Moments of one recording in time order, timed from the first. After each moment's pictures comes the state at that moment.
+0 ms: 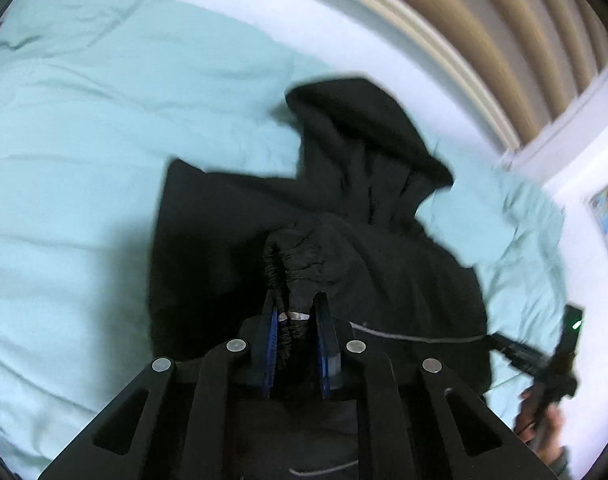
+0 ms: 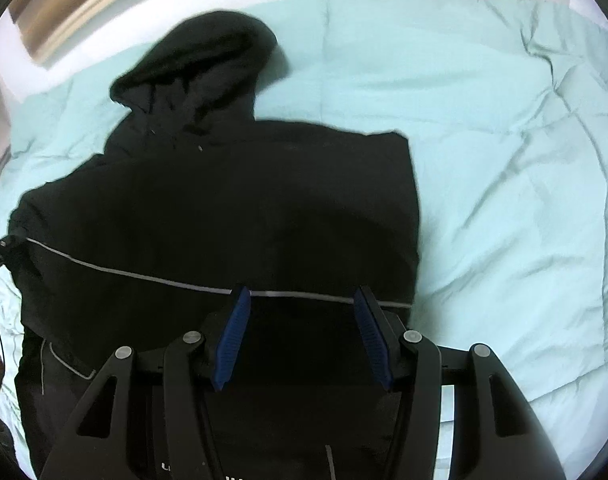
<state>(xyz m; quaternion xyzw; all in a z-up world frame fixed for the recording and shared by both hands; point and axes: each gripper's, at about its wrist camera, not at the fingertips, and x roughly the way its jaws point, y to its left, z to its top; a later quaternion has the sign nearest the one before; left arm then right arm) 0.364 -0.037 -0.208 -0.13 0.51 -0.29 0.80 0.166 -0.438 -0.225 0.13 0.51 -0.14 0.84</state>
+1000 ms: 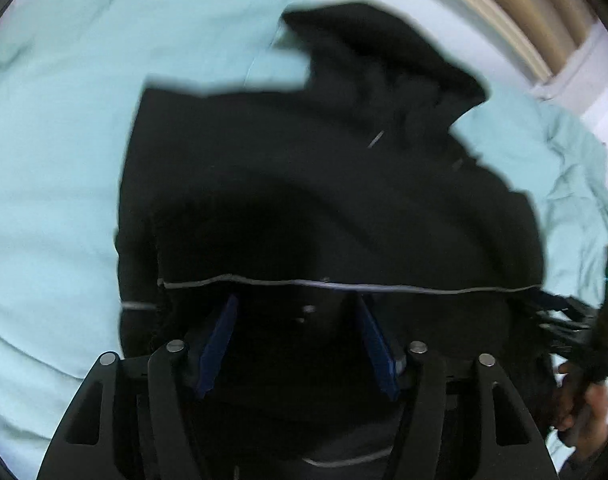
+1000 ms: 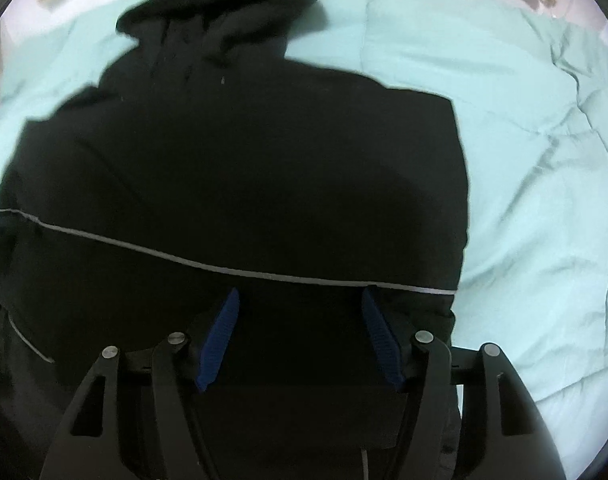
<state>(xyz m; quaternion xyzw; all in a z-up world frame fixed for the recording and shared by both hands) 0.332 -0.088 -0.271 -0.01 0.56 -0.25 0.79 0.192 -0.393 -0.271 0.05 0.57 -0.14 0.81</state>
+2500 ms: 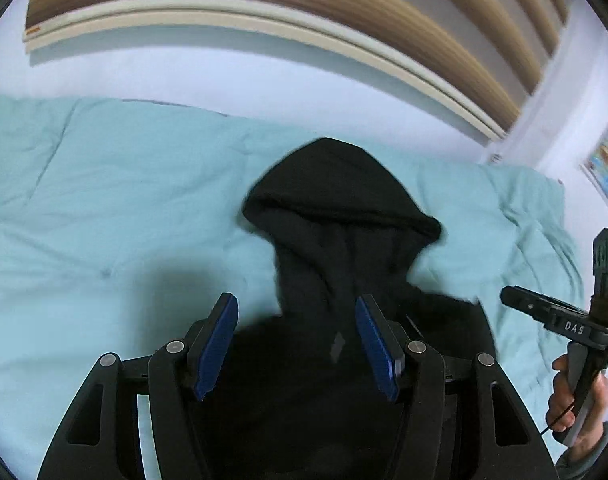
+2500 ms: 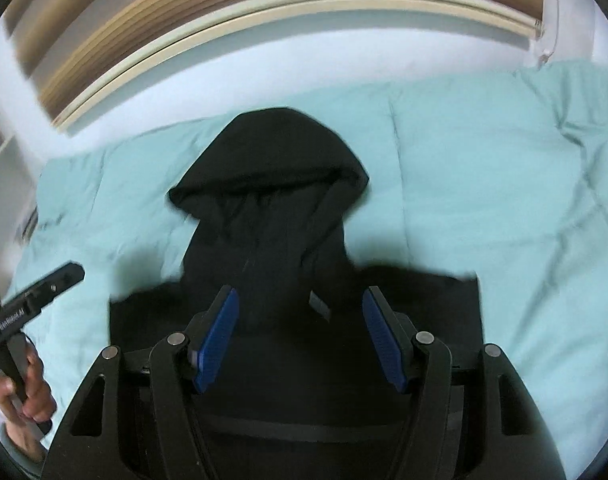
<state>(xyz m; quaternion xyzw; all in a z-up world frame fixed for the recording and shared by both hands) 0.472 -0.120 -0.142 -0.03 0.45 -0.33 0.83 0.316 -0.405 -0.136 0.17 0.44 -0.13 0.87</state>
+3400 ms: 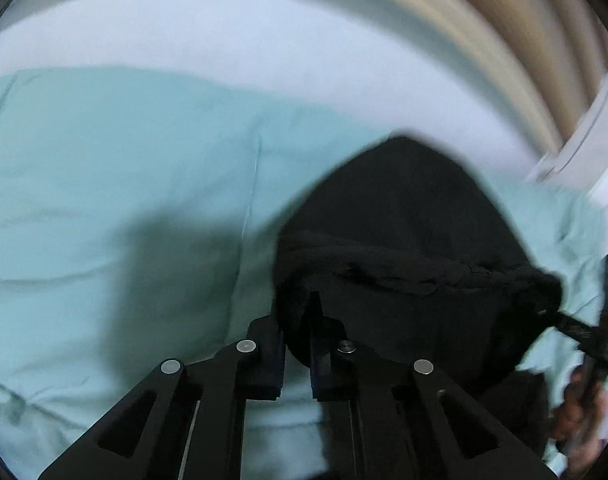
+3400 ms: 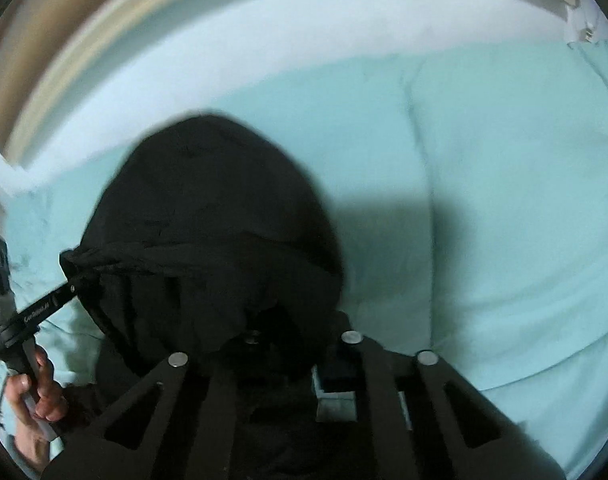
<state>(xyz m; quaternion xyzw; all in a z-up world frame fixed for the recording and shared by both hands) 0.595 -0.196 -0.231 -0.06 0.45 -0.33 0.82 0.436 -0.491 -0.227 0.20 0.42 -0.12 0.88</state>
